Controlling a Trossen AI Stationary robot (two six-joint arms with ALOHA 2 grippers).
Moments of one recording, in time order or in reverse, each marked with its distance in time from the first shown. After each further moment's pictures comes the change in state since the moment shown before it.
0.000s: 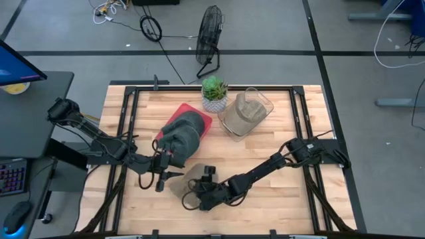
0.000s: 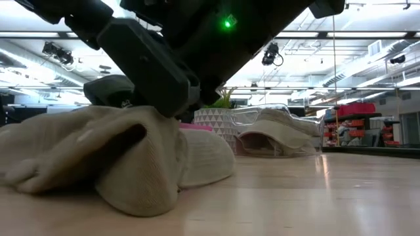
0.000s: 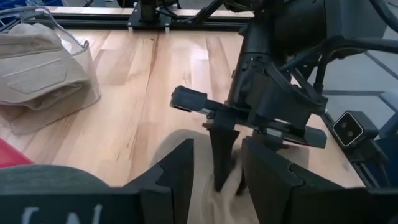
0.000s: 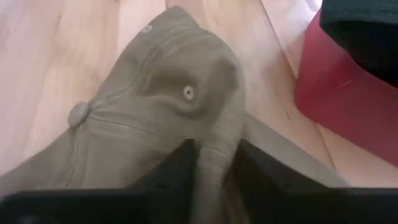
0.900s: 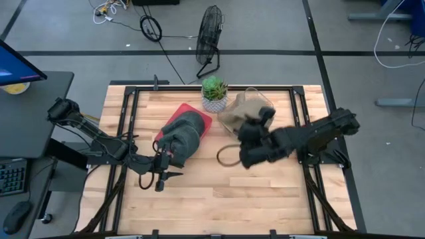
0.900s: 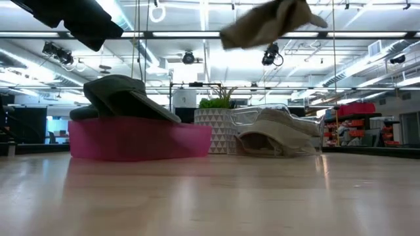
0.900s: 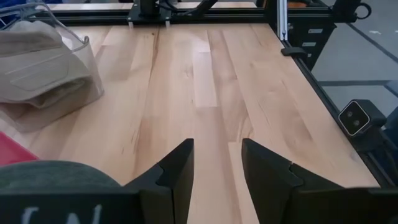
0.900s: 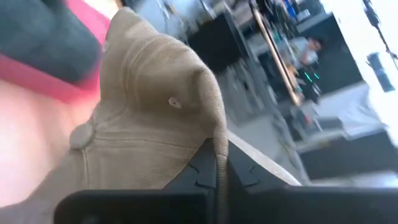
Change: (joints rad) left arm 0.000 0.000 0.000 -0.030 0.000 0.019; right arm -0.124 -0.673 -0.003 -1.204 0.556 0.159
